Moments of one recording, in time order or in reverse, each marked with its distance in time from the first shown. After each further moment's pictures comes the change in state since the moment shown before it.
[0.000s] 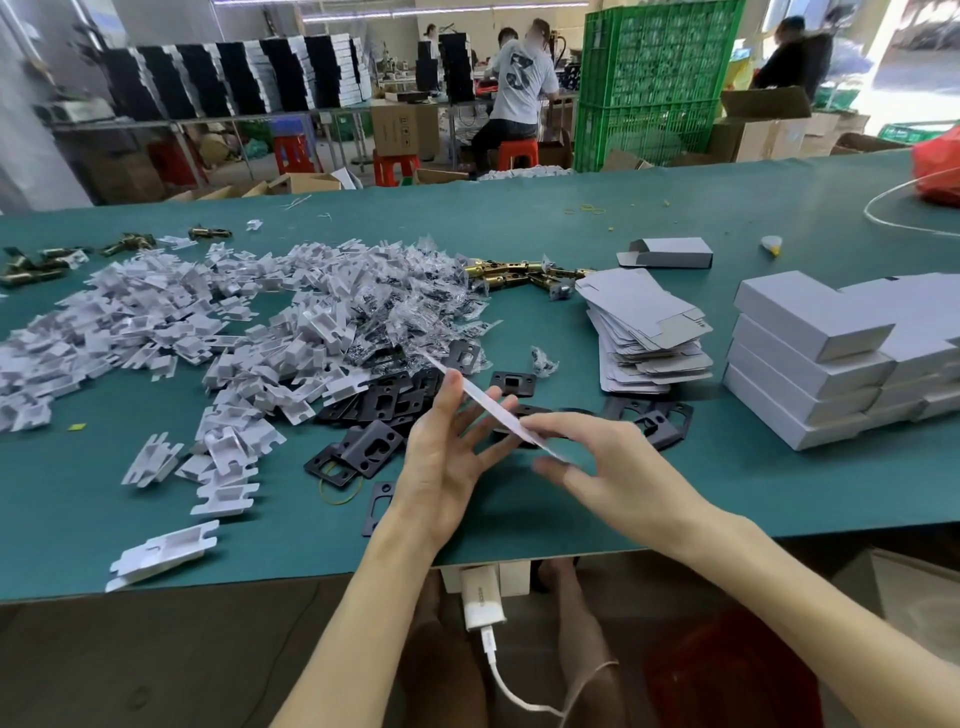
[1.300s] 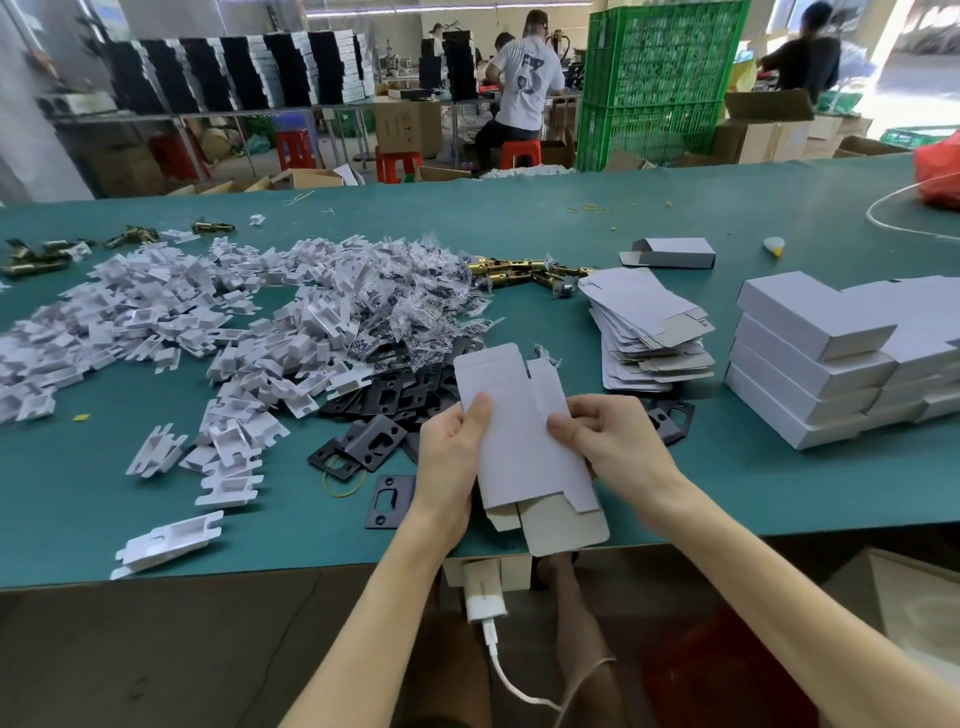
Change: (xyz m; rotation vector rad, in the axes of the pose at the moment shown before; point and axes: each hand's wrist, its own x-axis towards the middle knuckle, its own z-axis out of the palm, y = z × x) left_hand 0.008 -0.025 -0.009 0.360 0.058 0.159; right_hand 0.017 0.005 0.009 0.394 0.148 0.427
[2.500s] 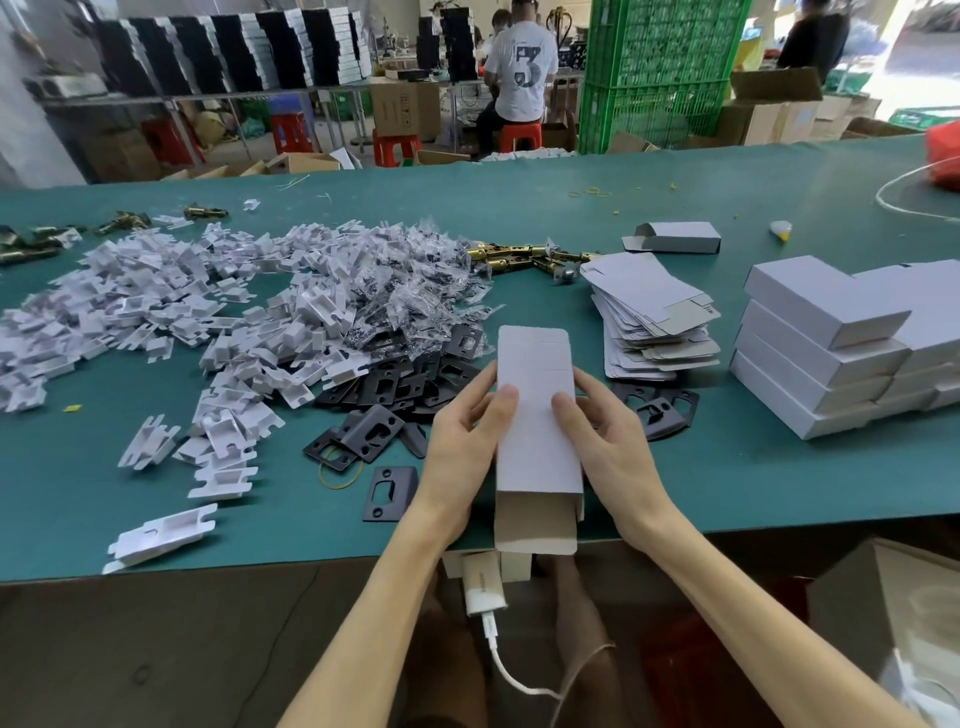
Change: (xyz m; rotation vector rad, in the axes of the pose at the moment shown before) left_hand -0.005 0.009 0.005 0.068 -0.158 0.067; right_hand -0.002 0.028 0.021 0.339 0.088 -0.160
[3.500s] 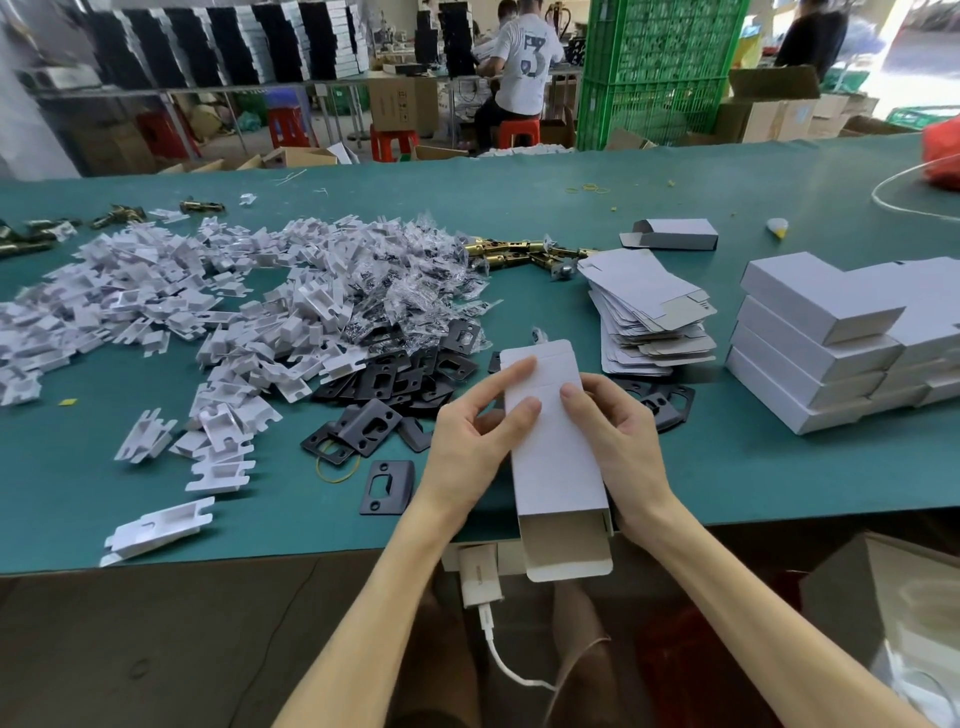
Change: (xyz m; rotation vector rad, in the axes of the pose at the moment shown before) left_hand -0.006 0.000 0.002 0.045 -0.060 0.050; right_hand -0.002 -0.002 -0.005 0.168 0.042 0.028
